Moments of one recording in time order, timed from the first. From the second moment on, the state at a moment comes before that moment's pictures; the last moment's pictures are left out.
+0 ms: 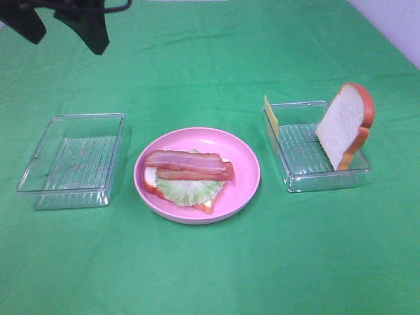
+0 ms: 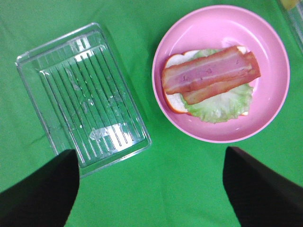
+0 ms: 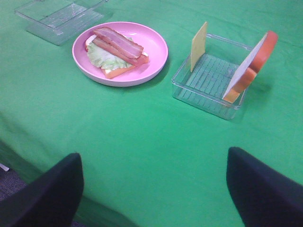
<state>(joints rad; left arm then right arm) -0.48 1.62 -1.63 0.01 1.21 -0.13 0.53 -0.01 -0.51 0.05 1.07 -0.13</state>
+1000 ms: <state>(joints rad) -0.48 0.71 -0.74 0.08 1.13 -0.13 0.53 0.33 -0.56 -0.05 0.91 0.06</state>
